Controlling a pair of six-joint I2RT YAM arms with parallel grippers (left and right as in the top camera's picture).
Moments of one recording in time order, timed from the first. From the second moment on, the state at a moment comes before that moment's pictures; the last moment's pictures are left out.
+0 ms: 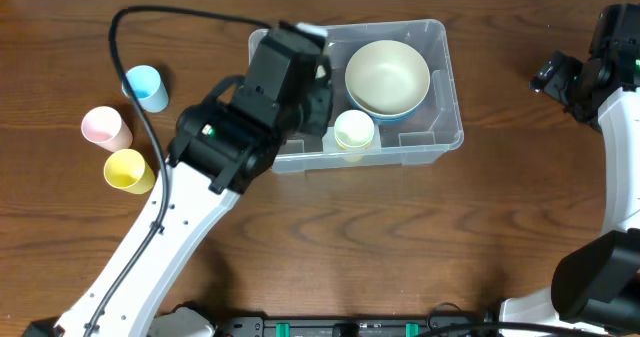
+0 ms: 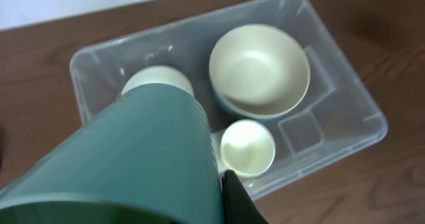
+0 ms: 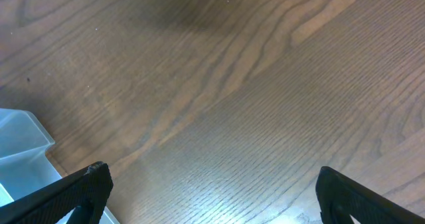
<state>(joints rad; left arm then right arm) -0.59 1.46 1.64 -0.96 -0.11 -0.25 -0.25 1.69 1.56 -0.98 0.14 0.41</state>
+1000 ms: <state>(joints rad) -0.77 1.85 1.69 -1.01 -0.11 -0.23 -0.25 1.69 1.56 -0.98 0.14 0.41</state>
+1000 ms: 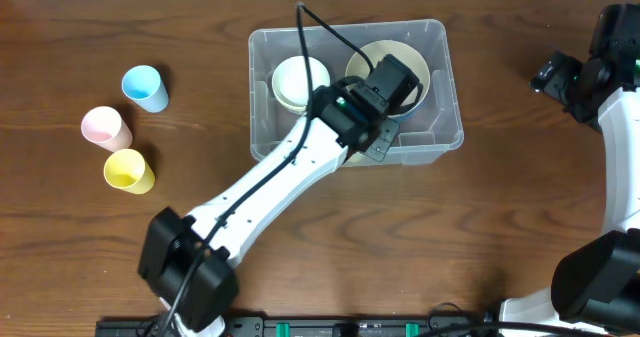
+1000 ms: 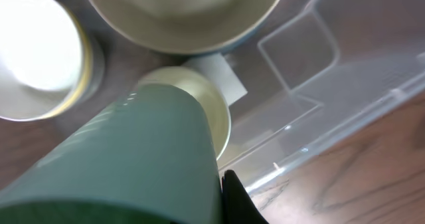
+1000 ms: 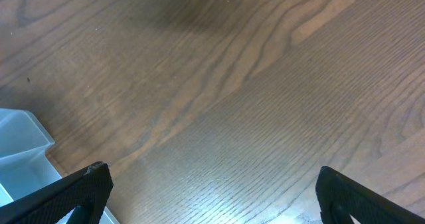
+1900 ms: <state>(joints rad) -0.48 1.62 1.79 -1.31 -0.13 -0.28 -0.25 1.69 1.56 -0.98 0.14 0.41</state>
